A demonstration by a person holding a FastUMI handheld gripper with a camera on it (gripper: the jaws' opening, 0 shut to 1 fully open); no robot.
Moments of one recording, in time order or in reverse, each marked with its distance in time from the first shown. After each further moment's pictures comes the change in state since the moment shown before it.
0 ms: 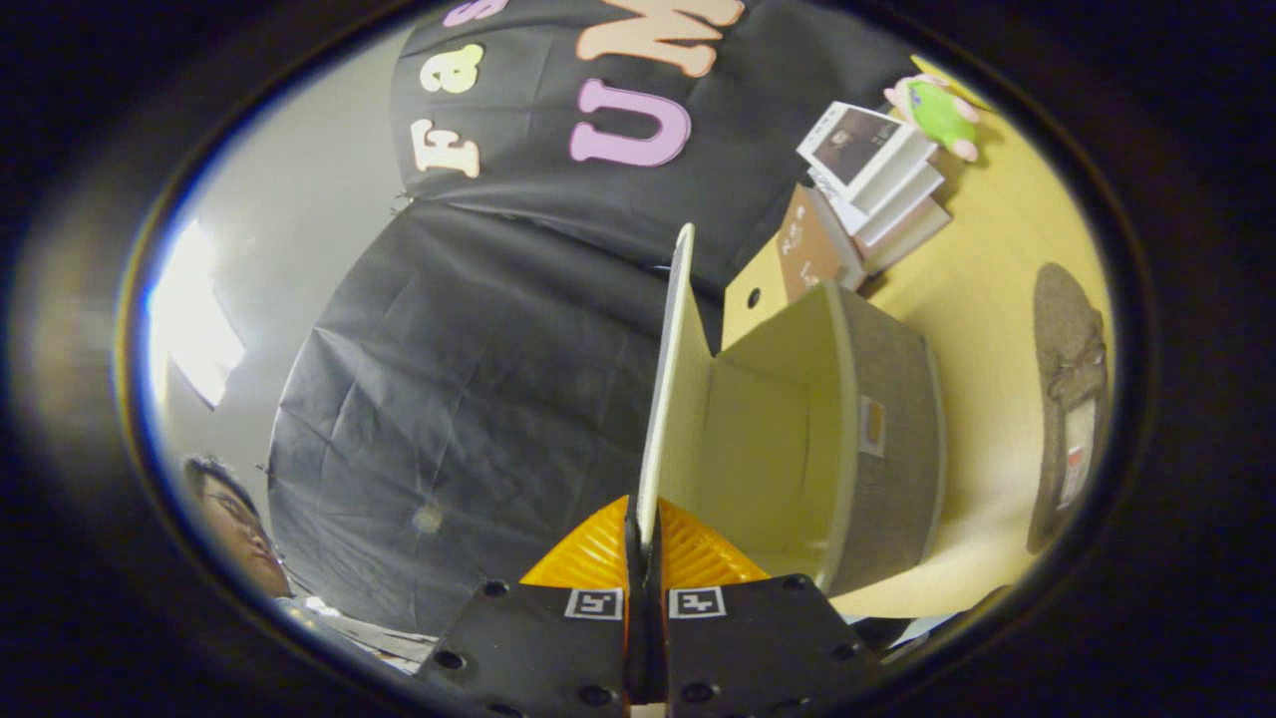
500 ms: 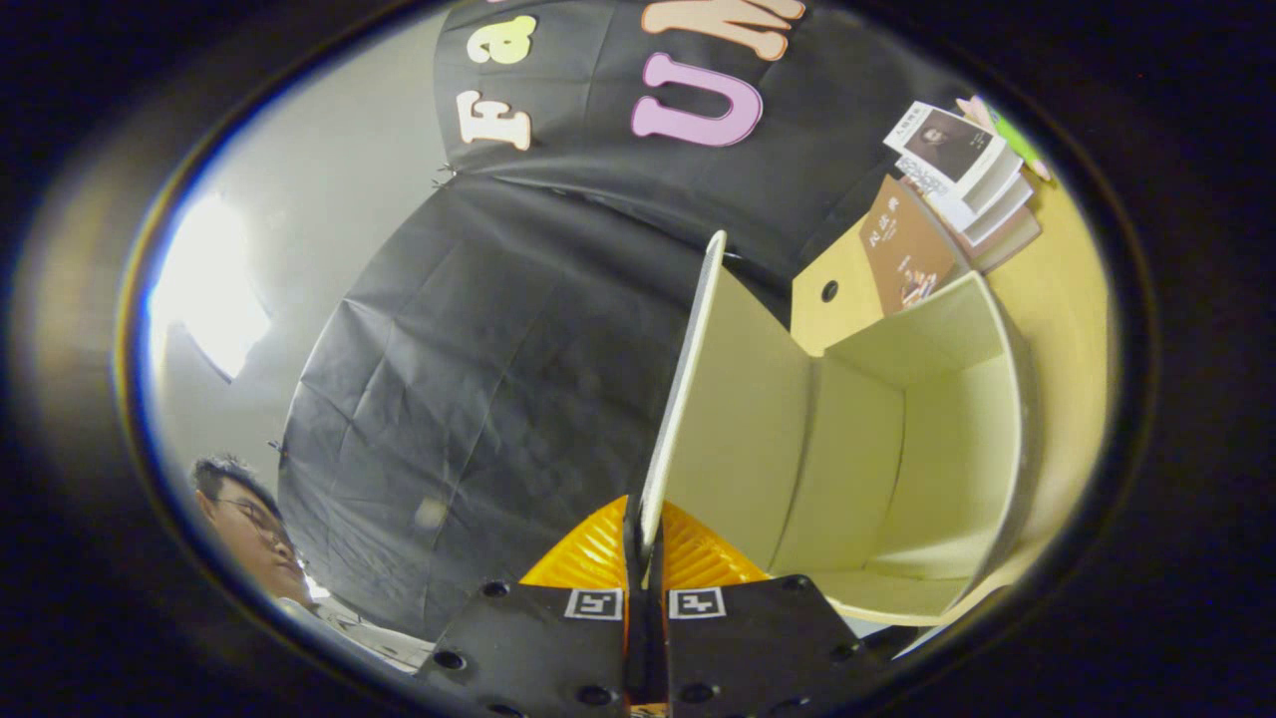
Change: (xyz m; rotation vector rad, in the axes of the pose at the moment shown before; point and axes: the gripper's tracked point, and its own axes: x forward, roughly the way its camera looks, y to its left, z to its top) arm 0.067 0.073 -0.019 -0.070 0.029 0.098
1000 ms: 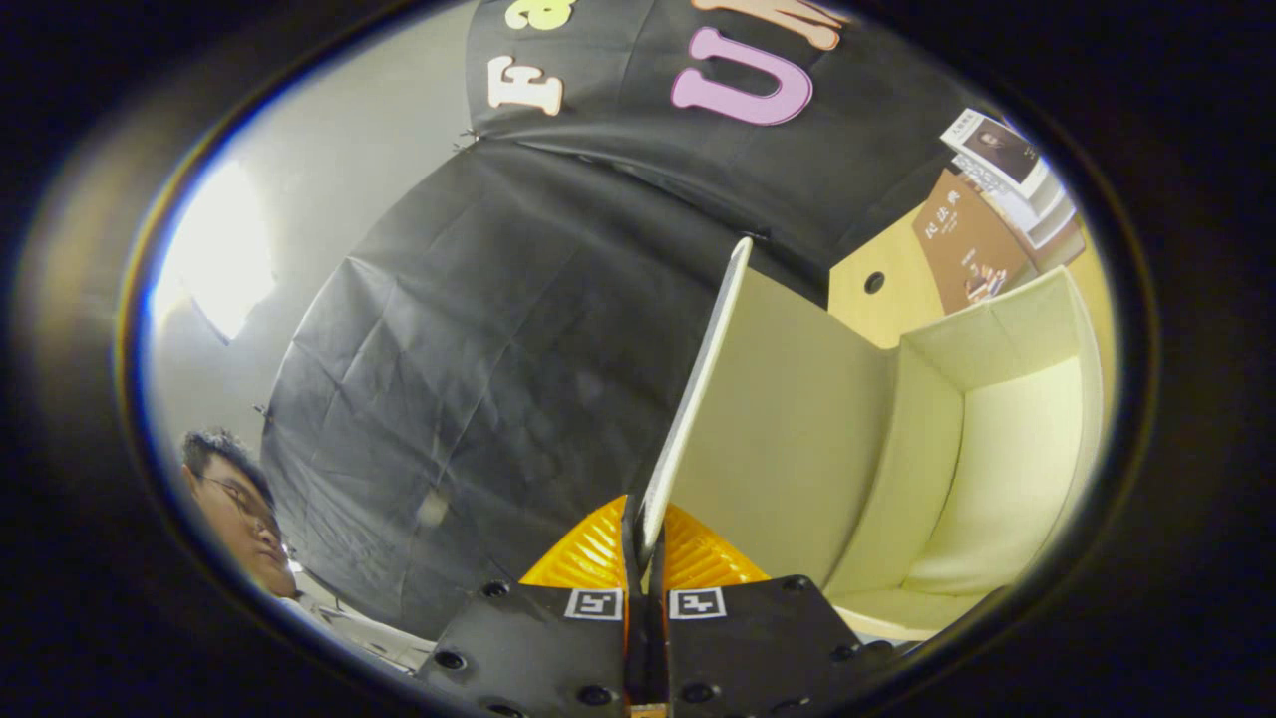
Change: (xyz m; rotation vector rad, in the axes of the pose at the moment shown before) arm 0.066 0.021 -0.027 -0.080 0.050 0.013
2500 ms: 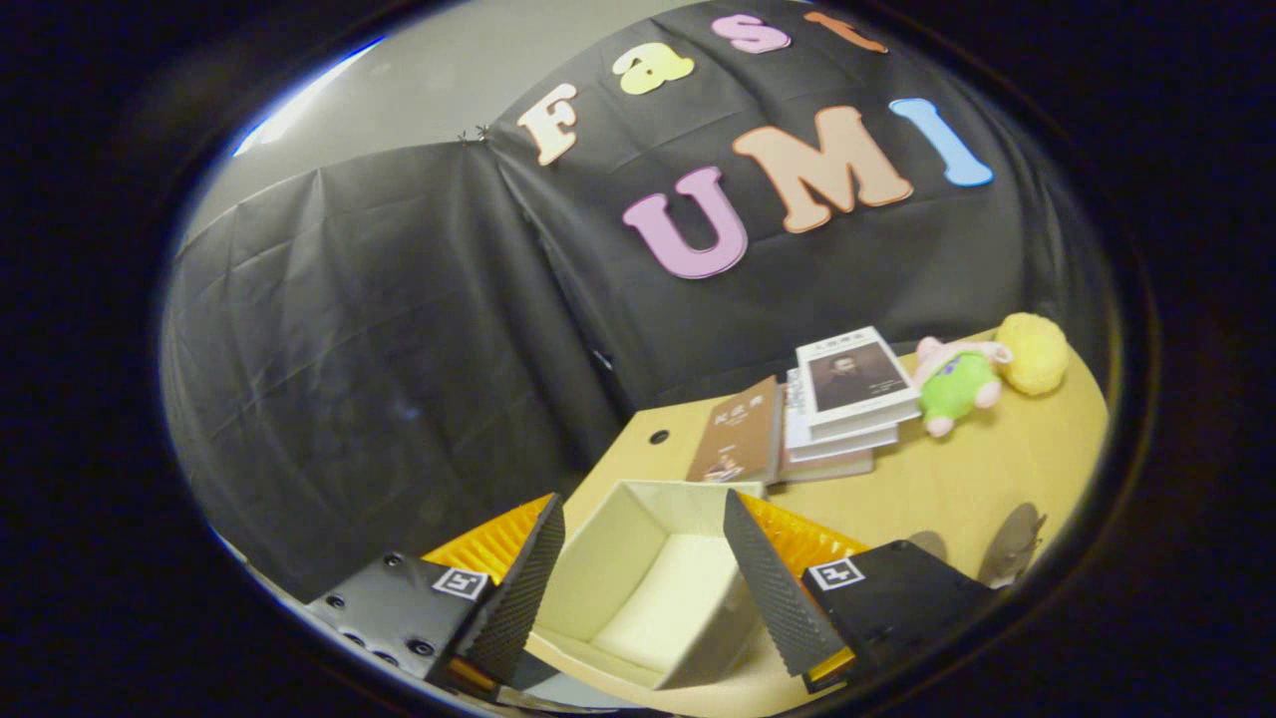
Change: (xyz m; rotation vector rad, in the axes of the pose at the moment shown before) arm -0.186 -0.119 0.114 -0.494 -0.345 -0.558
